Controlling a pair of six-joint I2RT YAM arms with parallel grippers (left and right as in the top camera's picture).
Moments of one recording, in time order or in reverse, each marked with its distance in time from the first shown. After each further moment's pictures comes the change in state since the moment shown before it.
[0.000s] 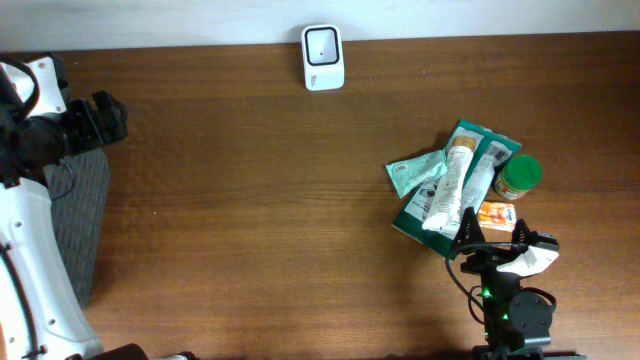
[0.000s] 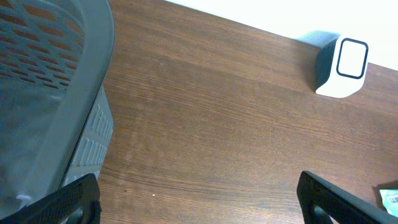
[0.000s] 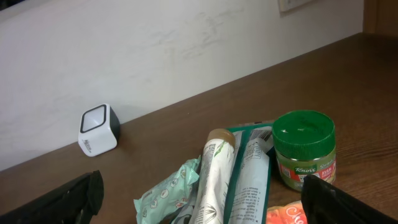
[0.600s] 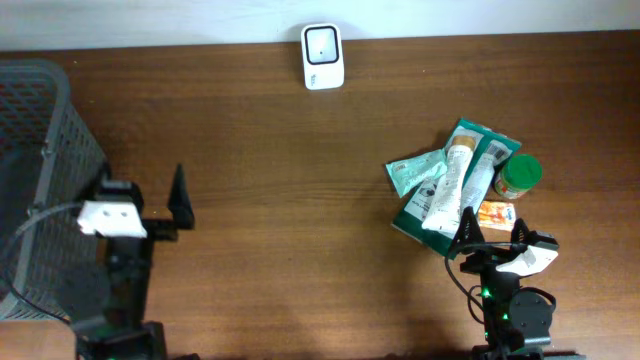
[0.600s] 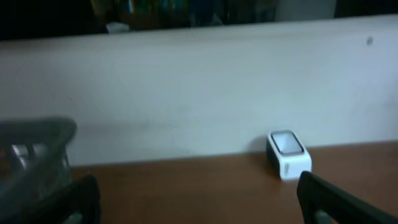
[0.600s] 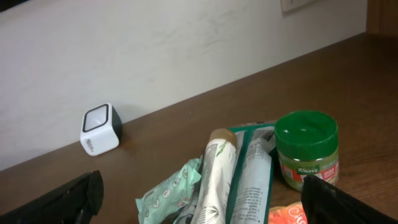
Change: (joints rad) left arm -0.164 -0.991 -1.229 1.168 -0.019 0.011; right arm 0.000 -0.002 0.000 0.000 -0.010 0.000
